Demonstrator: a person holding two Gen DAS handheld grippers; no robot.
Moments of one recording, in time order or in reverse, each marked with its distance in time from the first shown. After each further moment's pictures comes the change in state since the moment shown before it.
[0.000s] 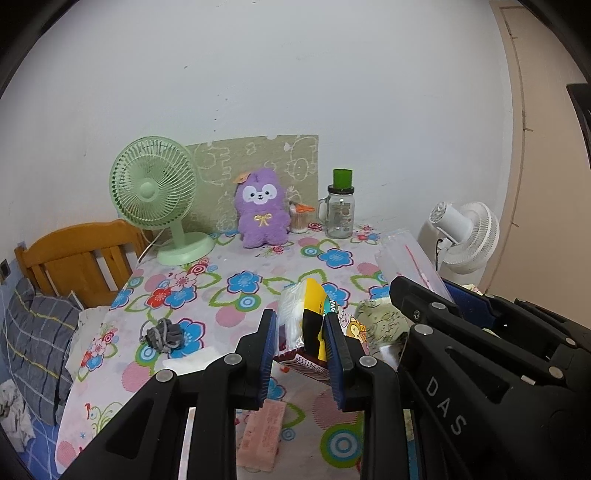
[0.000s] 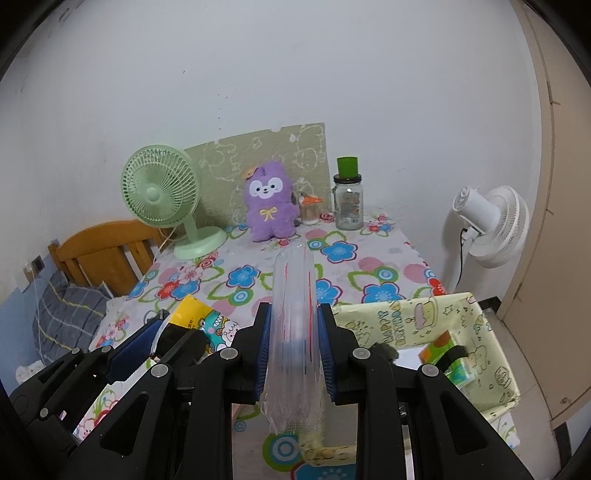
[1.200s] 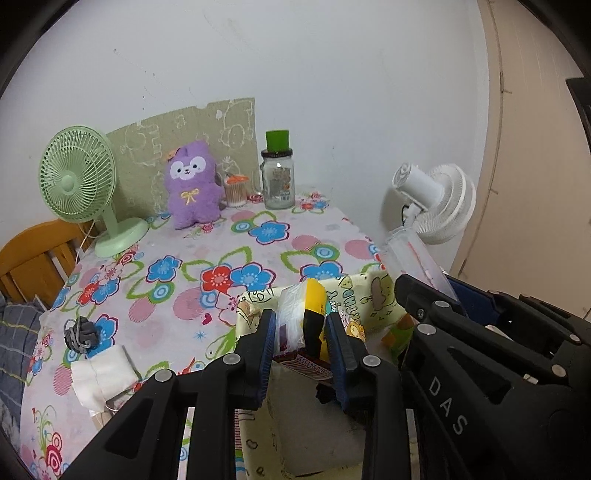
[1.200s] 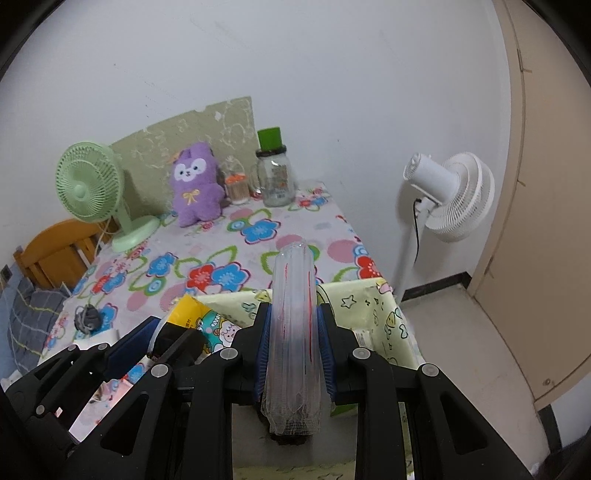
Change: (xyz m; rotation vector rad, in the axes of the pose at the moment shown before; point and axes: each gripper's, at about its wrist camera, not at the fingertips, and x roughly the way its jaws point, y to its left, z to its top) left arm 0.074 -0.099 -0.005 0.065 0.118 -0.083; right arm 0.044 -0.115 -0.008 0.063 0.091 -0.118
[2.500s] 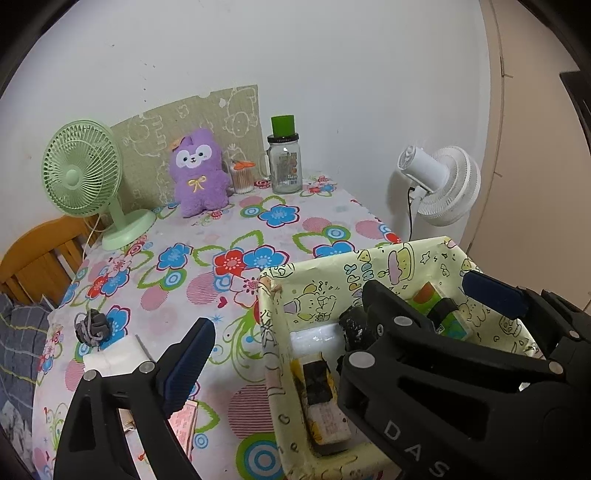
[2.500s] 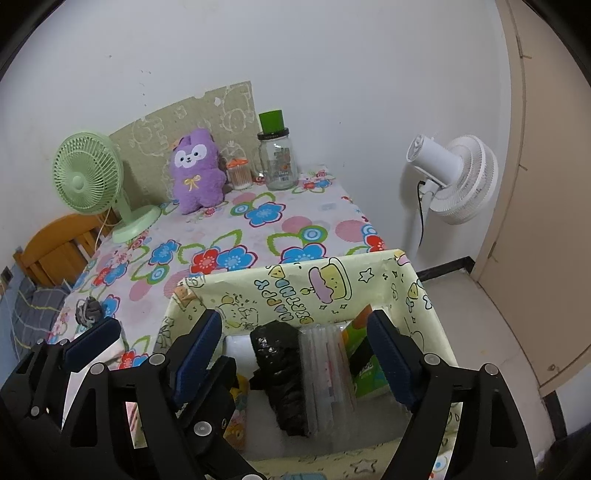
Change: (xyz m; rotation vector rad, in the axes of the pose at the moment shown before) left arm -0.007 0.015 -0.009 0.028 0.043 0.015; right arm 0.006 0.014 -0.011 0.022 0.041 0.006
